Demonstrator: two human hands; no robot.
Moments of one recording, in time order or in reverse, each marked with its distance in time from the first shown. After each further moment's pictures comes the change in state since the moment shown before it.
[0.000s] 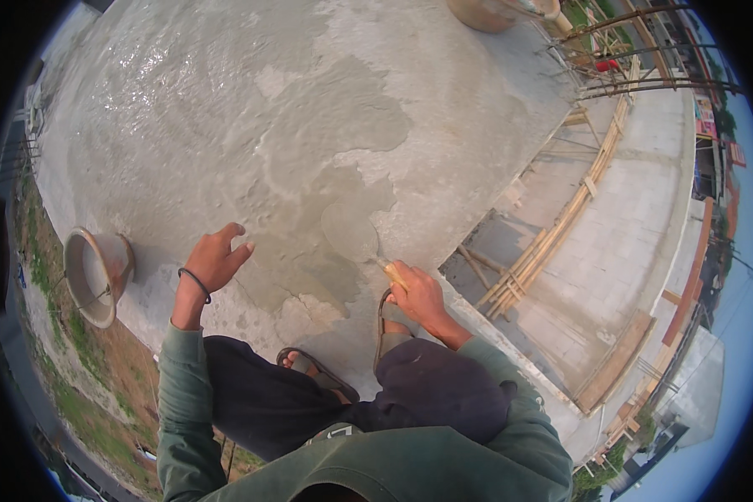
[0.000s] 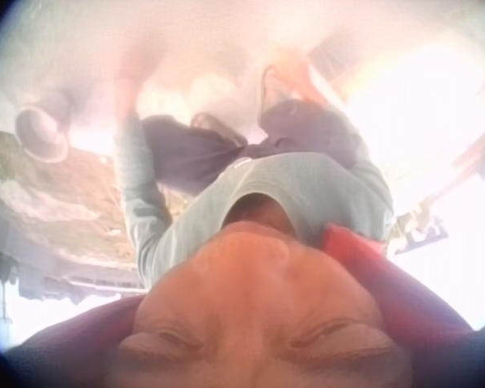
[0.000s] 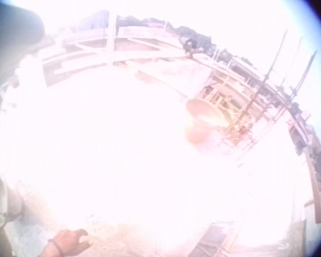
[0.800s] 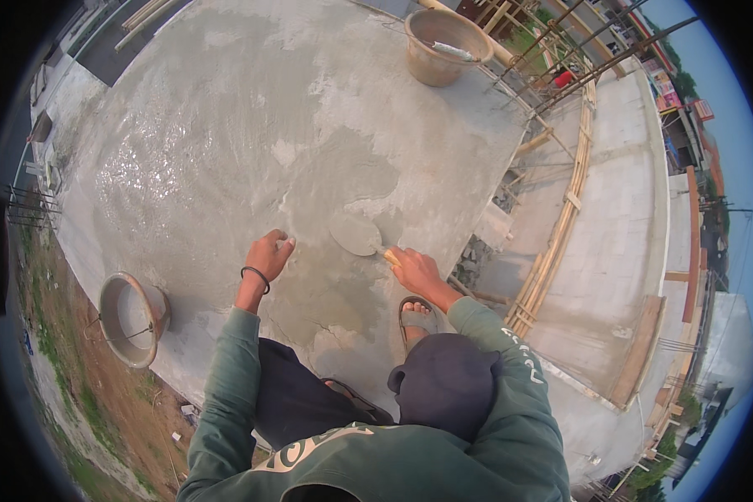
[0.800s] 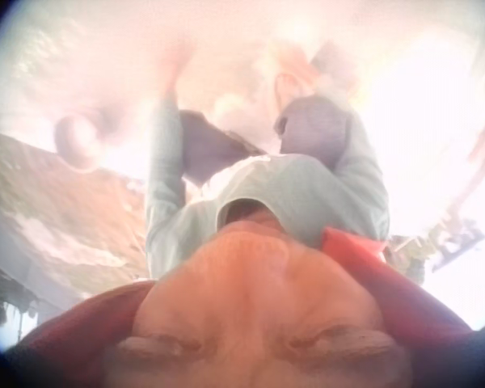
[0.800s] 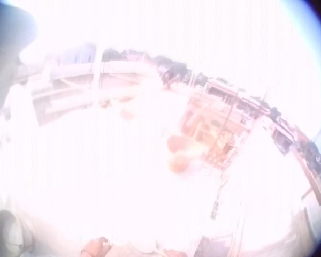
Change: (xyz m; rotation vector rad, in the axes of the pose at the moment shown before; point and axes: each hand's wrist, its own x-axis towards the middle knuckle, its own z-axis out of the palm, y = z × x) left_hand 0.048 -0.003 0.009 -0.161 0.268 0.151; right_hand 0.060 -0.033 -0.017 -0.241 0.021 -0.121
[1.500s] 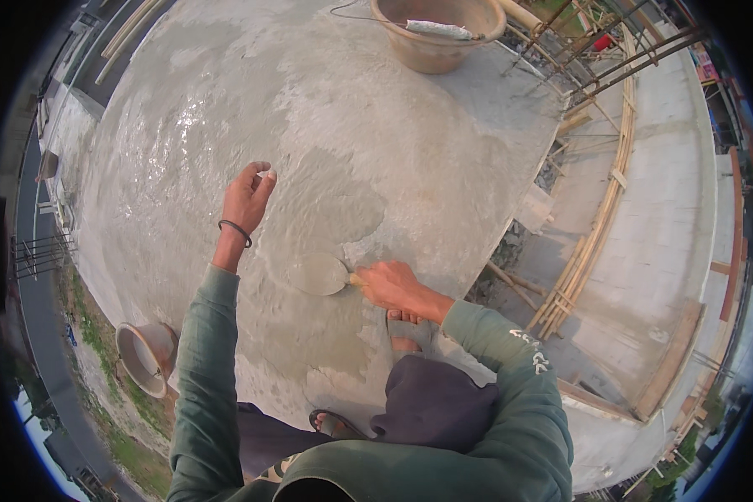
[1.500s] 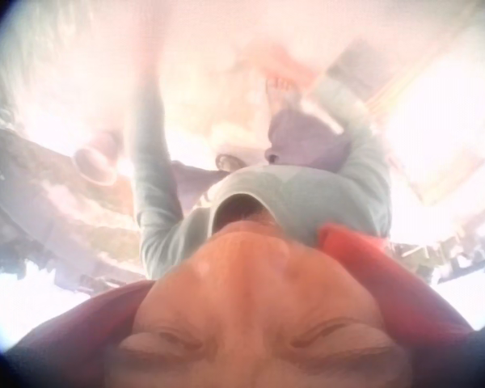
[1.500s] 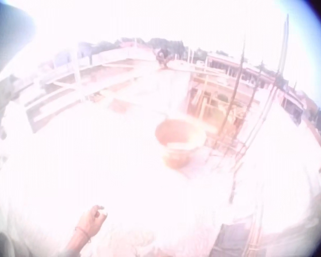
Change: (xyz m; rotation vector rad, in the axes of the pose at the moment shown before) left_hand 0.208 0.131 -0.006 -0.101 0.253 0.163; right_hand 0.118 0.053 -0.040 0.169 -0.364 -0.211
